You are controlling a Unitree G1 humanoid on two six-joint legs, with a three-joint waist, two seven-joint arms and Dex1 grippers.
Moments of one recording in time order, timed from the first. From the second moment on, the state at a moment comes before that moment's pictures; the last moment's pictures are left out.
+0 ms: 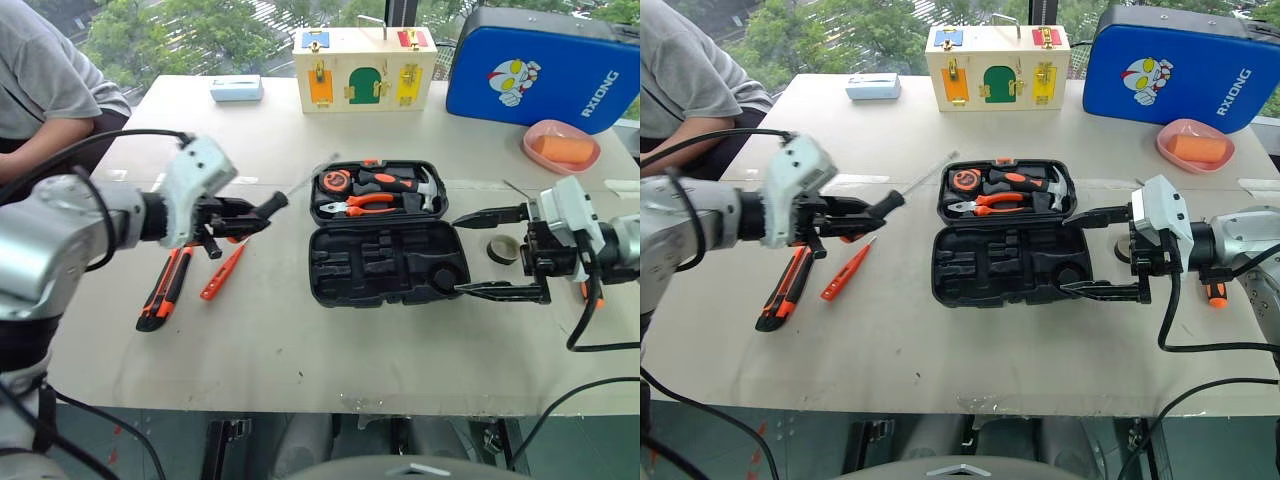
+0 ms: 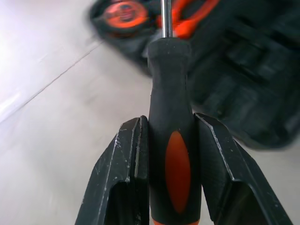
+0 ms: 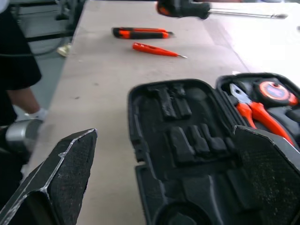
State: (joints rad) left arm -0.65 1.14 -0.13 -0.24 -0.53 0.88 -1.01; right arm -0.37 -0.93 -0.10 -0.33 0.63 0.47 1.26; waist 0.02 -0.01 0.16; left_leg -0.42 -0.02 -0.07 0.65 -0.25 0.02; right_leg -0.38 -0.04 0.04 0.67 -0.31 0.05
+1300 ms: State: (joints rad) left arm -1.12 0.56 -0.52 0.53 0.10 0.43 -1.41; right arm -0.16 -0.93 -0.21 -0.49 0.61 0.48 1.06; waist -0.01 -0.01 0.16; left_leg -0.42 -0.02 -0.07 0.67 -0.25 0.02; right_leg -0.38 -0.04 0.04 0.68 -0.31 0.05
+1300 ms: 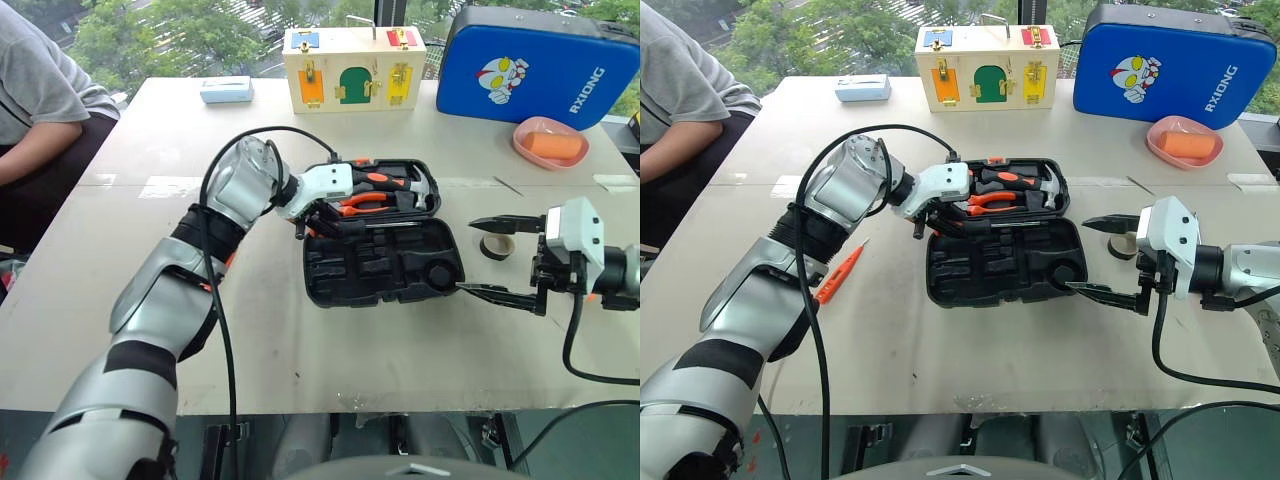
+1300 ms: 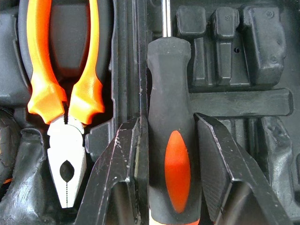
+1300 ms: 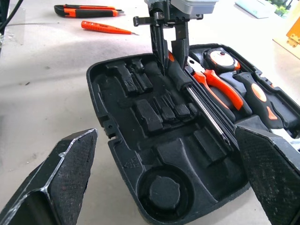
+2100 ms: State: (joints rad) left arm -1.07 0.56 -0.54 0.37 0.13 0.63 -1.41; right arm -0.17 -0.92 -0.21 -0.49 0.63 0.49 1.04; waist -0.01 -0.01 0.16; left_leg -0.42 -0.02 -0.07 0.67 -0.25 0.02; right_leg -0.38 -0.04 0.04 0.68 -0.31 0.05
